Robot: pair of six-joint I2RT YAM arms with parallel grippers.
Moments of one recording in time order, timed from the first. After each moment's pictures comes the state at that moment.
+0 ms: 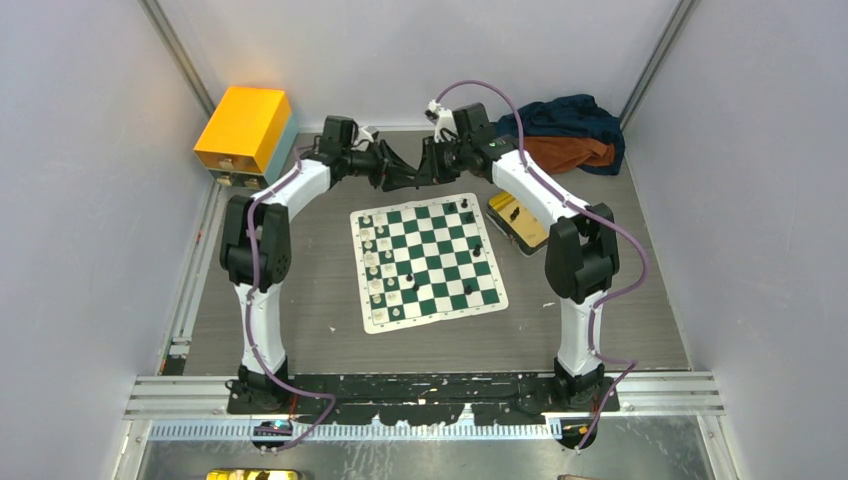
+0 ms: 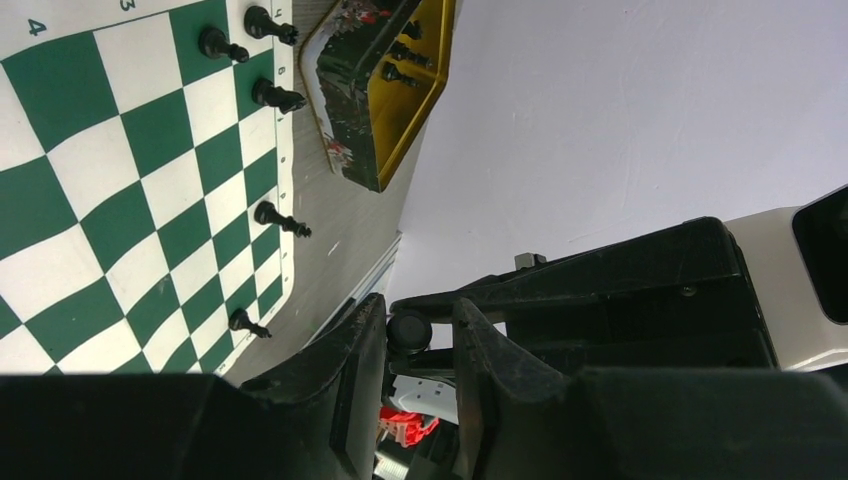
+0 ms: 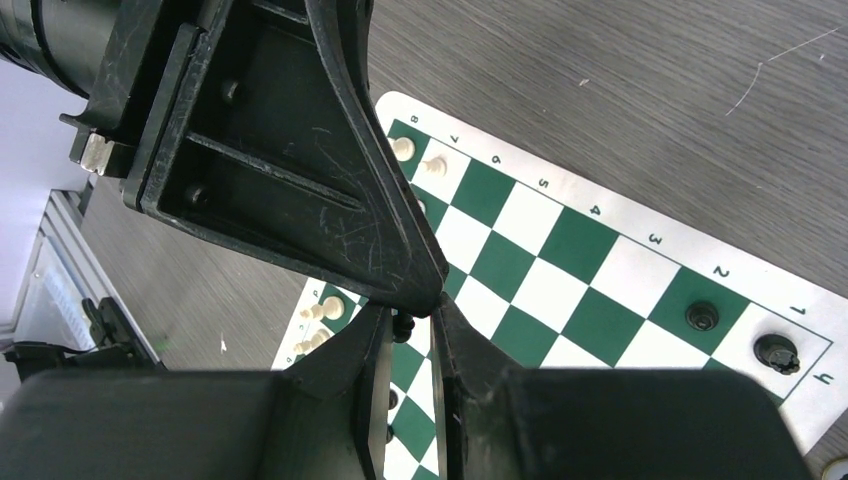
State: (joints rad) left arm -0.29 2.10 1.66 -0.22 0.92 -1.16; right arm 0.45 2.00 1.78 -0.48 -0.50 0.21
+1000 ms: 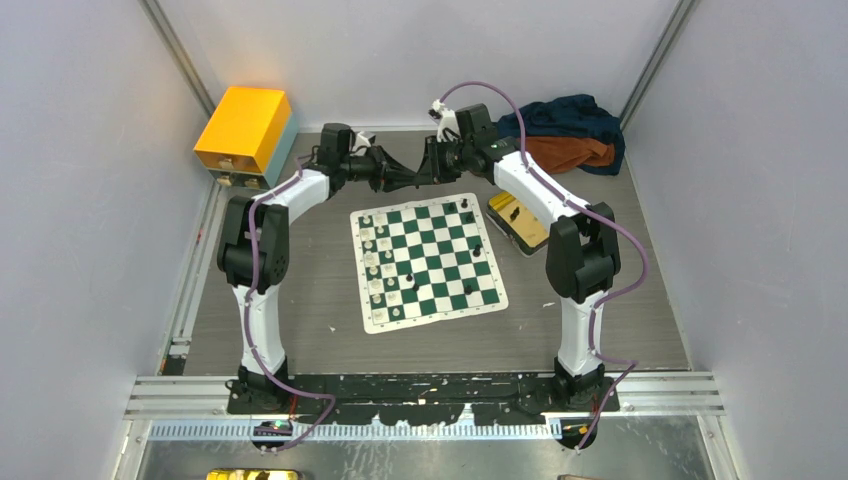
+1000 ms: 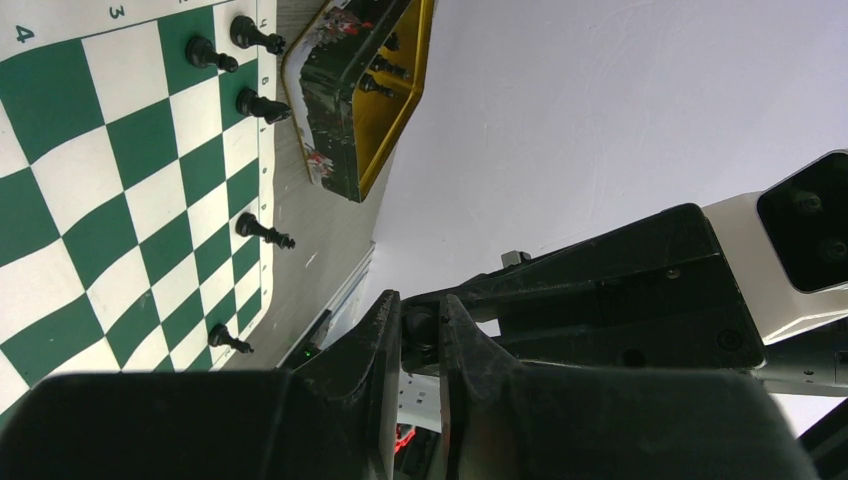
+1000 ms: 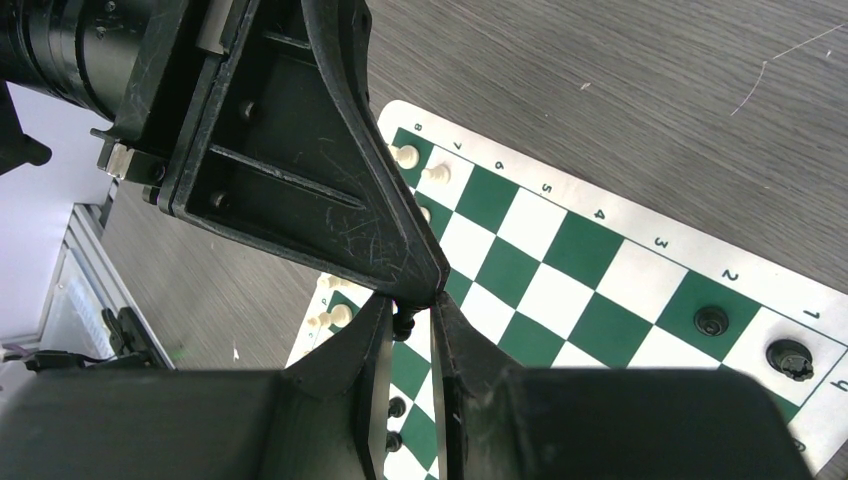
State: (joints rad) left arm -0.28 2.08 1.53 0.00 0.92 -1.29; right arm 0.44 2.00 1.76 -0.43 -0.53 0.26
